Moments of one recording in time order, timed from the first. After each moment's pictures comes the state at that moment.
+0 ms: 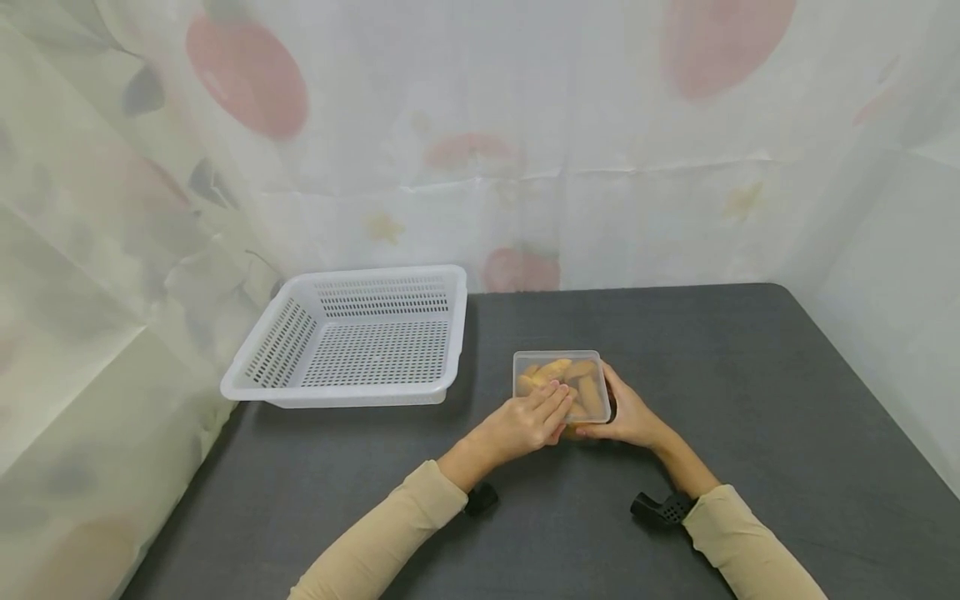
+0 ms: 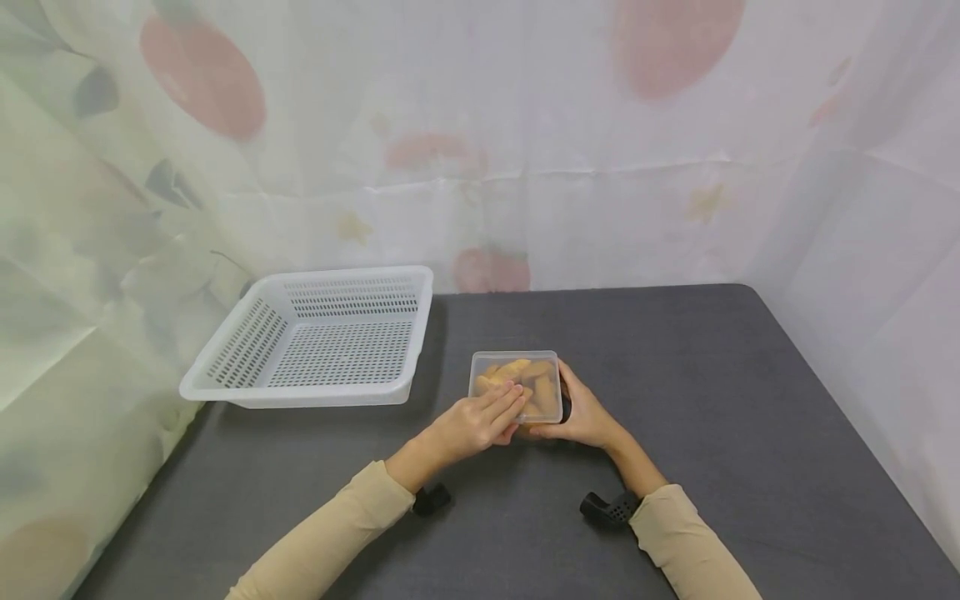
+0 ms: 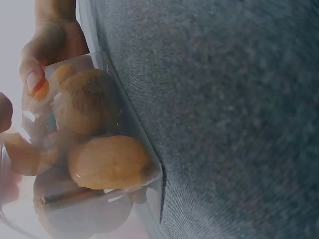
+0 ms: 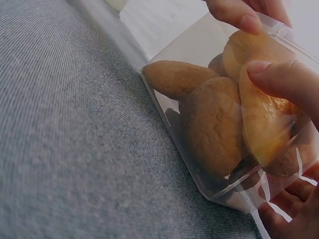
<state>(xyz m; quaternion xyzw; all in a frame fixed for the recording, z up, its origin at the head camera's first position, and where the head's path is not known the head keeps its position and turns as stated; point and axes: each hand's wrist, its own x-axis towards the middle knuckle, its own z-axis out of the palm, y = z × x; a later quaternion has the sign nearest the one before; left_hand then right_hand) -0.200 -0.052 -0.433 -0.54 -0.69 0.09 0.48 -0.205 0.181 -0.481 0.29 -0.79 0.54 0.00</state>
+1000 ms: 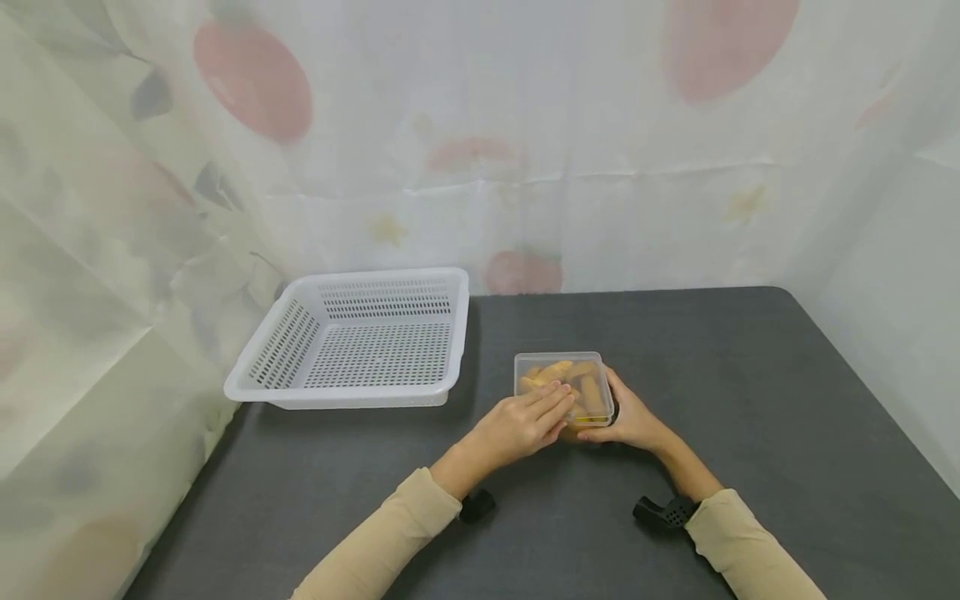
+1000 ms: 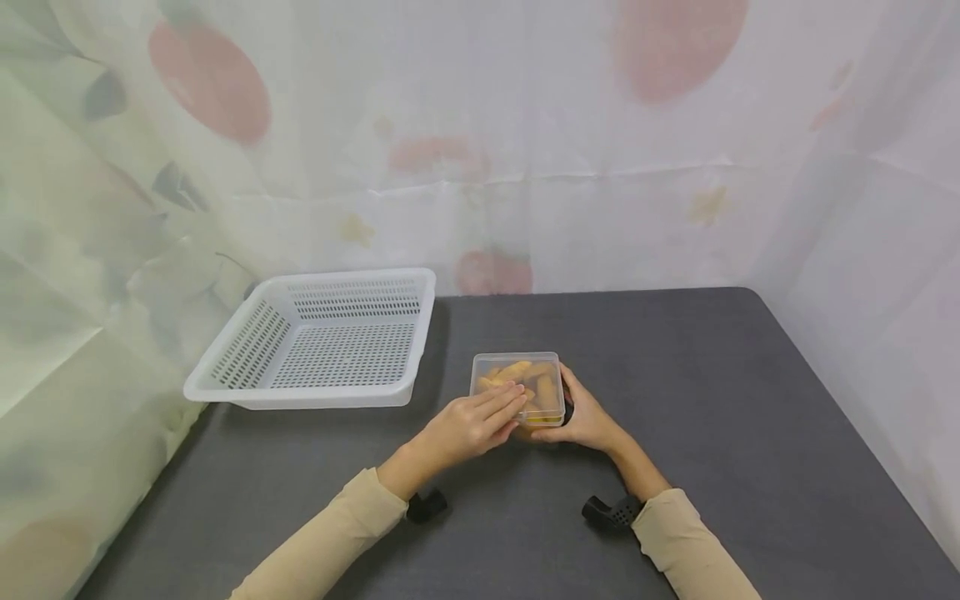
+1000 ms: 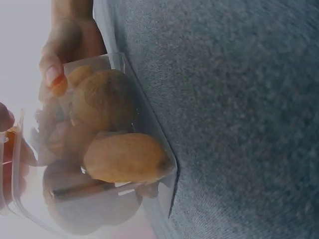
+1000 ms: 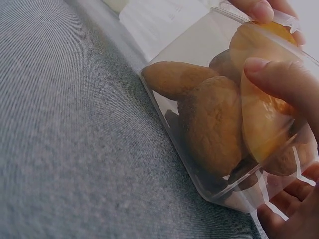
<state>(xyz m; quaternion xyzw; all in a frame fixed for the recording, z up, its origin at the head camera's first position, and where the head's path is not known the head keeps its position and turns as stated) -0.194 -0.057 -0.426 -0.53 -0.73 0.01 0.44 -0.205 0.179 -0.482 0.28 -0.77 0.58 -0.01</state>
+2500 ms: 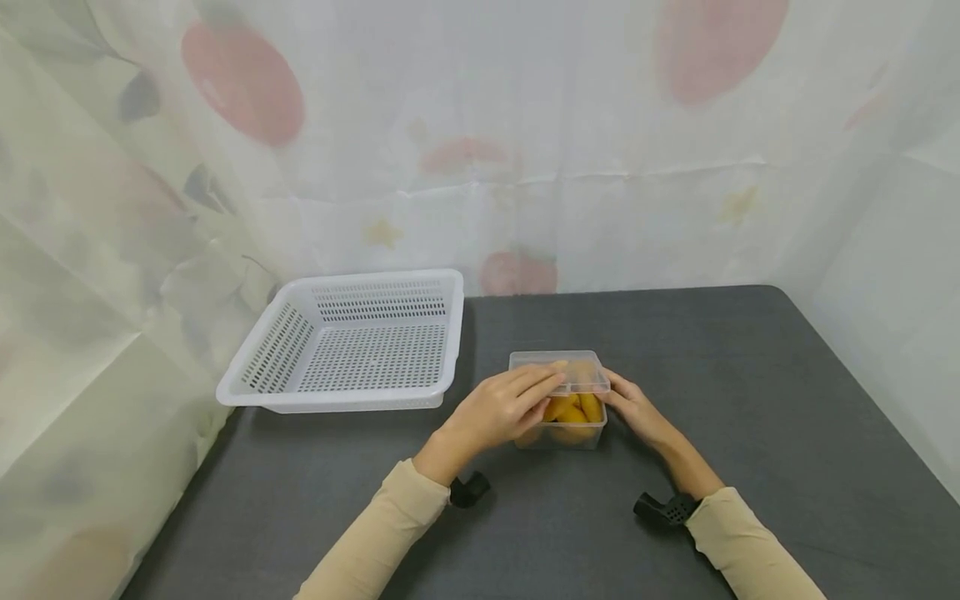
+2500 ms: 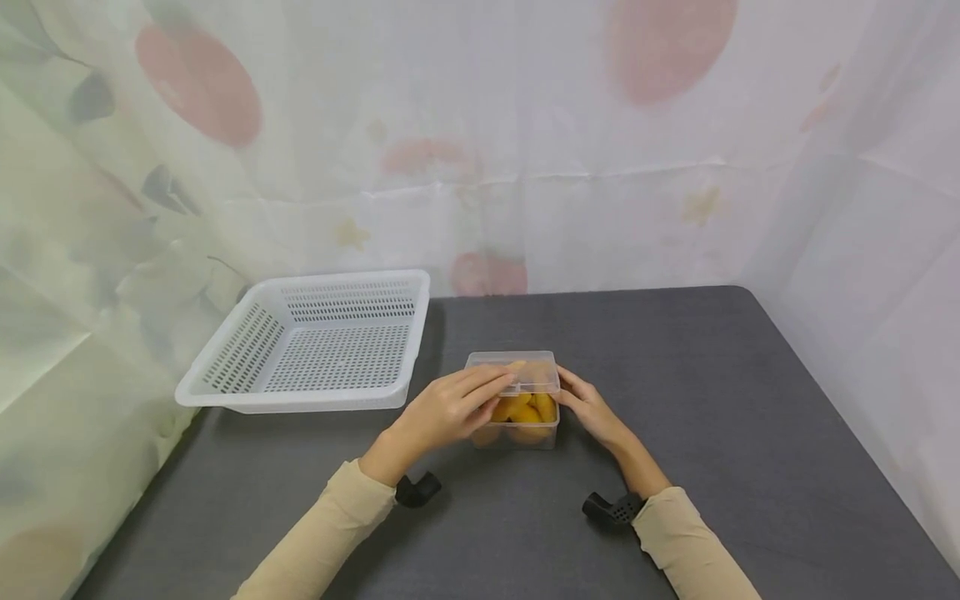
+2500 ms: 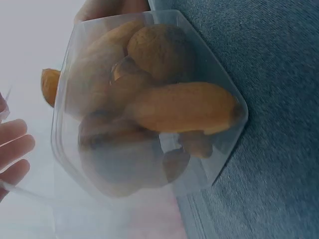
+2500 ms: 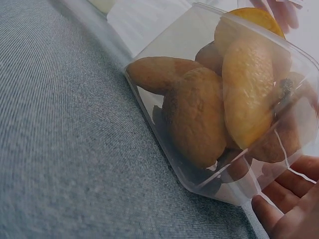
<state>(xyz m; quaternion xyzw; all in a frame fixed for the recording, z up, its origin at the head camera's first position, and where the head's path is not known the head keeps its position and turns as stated) -0.205 -0.069 -0.400 -0.54 -0.74 -0.07 0.40 -0.206 0.187 -0.478 0.23 -0.75 0.62 -0.02</state>
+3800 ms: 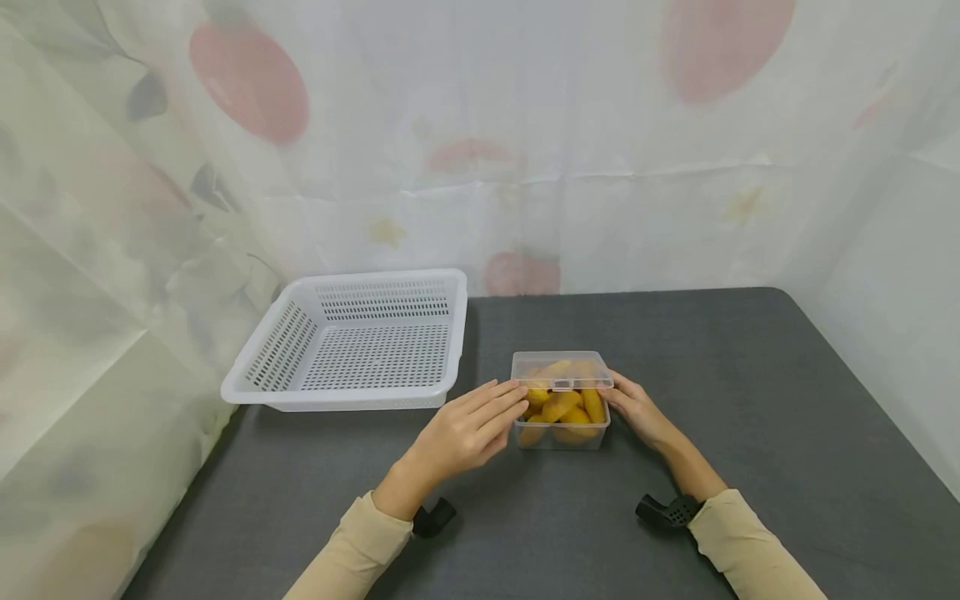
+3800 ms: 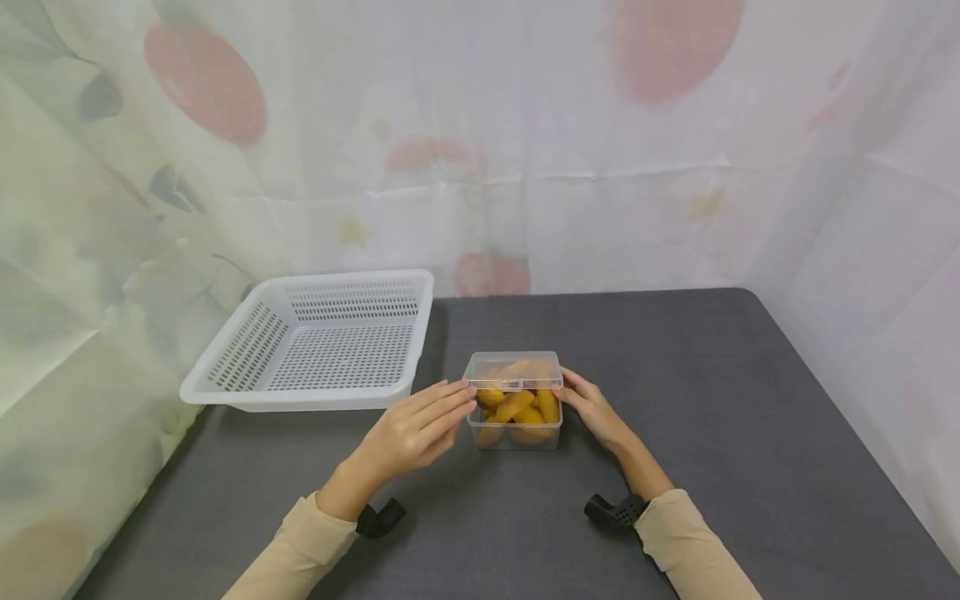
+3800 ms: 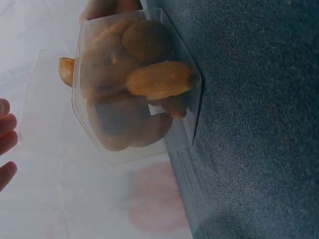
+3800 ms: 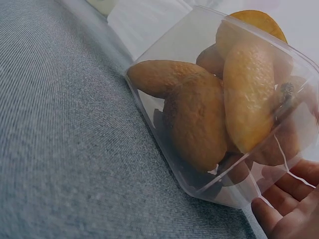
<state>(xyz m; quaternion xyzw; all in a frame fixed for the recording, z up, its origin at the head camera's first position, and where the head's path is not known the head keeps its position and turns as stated) -0.181 -0.113 -0.403 -0.55 -0.71 -0.05 0.44 -0.207 0.187 -0.478 0.23 -0.69 0.68 -0.07</state>
